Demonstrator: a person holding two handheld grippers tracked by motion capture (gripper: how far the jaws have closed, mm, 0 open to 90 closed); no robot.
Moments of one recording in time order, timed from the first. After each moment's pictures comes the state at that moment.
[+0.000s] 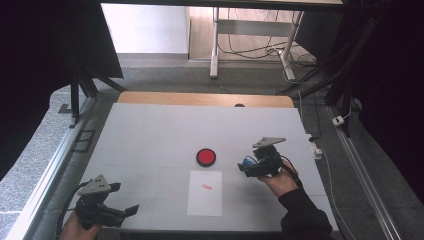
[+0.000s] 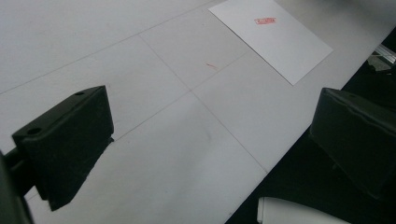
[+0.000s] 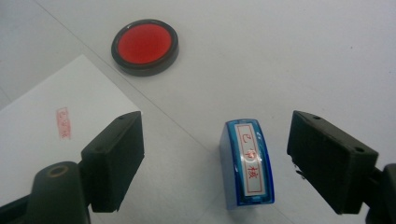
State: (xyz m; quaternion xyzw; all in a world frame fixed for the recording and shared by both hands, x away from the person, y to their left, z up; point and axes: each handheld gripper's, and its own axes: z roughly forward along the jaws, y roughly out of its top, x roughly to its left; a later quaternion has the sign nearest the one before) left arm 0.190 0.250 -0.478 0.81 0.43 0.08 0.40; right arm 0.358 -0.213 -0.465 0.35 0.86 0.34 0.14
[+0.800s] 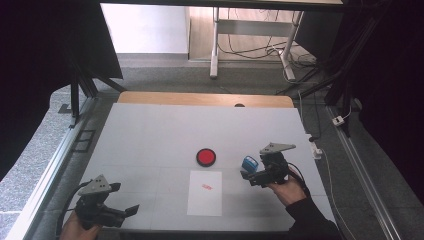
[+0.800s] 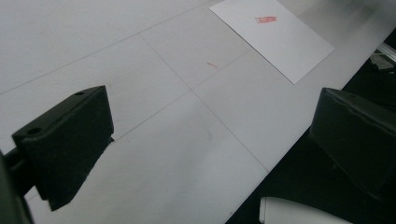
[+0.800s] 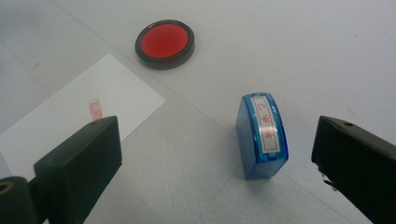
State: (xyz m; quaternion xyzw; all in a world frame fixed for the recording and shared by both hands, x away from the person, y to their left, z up) left arm 0.189 0.249 -0.478 0.81 0.42 0.09 0.40; right arm 0.333 -0.227 -0.459 0.36 0.85 0.37 0.12
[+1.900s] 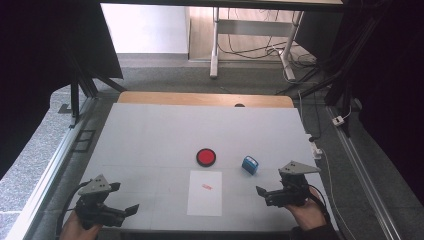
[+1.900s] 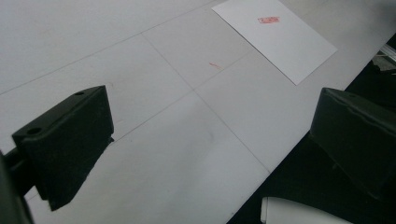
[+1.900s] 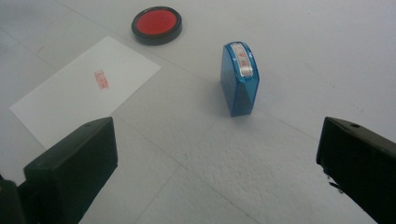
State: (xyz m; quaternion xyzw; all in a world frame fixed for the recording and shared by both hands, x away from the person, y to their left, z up) left arm 0.190 0.250 -0.478 0.81 0.43 0.09 0.40; right arm 0.273 -0.266 -0.451 0.39 0.82 0.38 0.17
